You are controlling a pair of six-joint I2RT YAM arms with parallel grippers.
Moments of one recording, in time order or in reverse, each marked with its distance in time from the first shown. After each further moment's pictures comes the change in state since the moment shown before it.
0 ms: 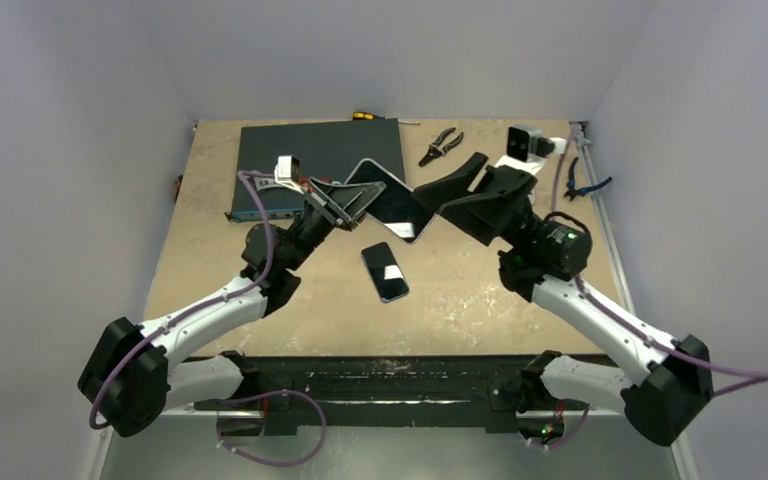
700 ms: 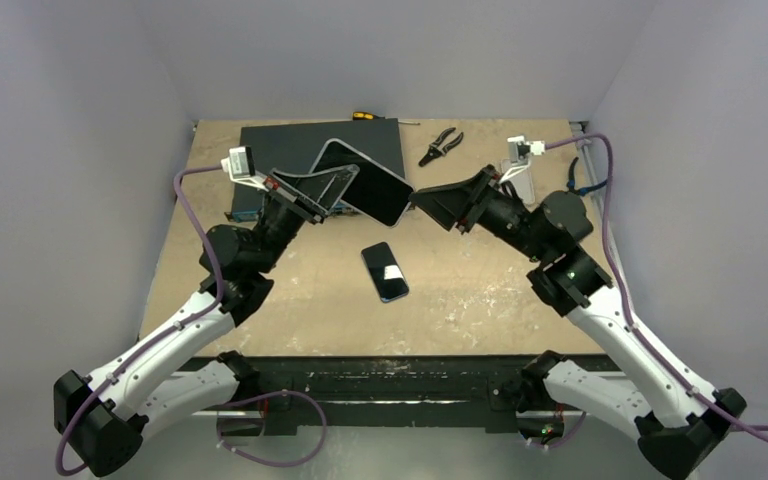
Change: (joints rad) left arm 0.005 -0.257 0.132 -0.334 -0.102 0.330; right arm -0.072 -0.279 0.098 -1.248 0.204 -0.730
